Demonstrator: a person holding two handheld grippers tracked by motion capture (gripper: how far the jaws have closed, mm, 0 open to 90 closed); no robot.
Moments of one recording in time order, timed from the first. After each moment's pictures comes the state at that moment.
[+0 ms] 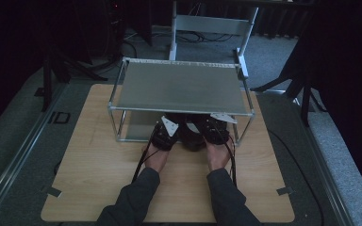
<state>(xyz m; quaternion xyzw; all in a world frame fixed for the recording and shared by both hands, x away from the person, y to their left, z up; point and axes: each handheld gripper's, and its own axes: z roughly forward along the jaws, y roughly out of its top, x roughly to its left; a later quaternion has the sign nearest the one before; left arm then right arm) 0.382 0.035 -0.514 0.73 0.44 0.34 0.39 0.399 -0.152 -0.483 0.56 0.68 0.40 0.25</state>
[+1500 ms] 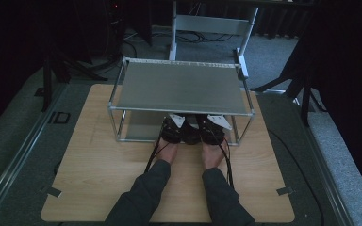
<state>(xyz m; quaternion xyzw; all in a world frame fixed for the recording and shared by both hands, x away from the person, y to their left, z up) 0.422 0.007 -0.534 0.70 0.50 0.32 0.40 0.407 -0.140 -0.506 0.55 0.63 0.44 0.32</state>
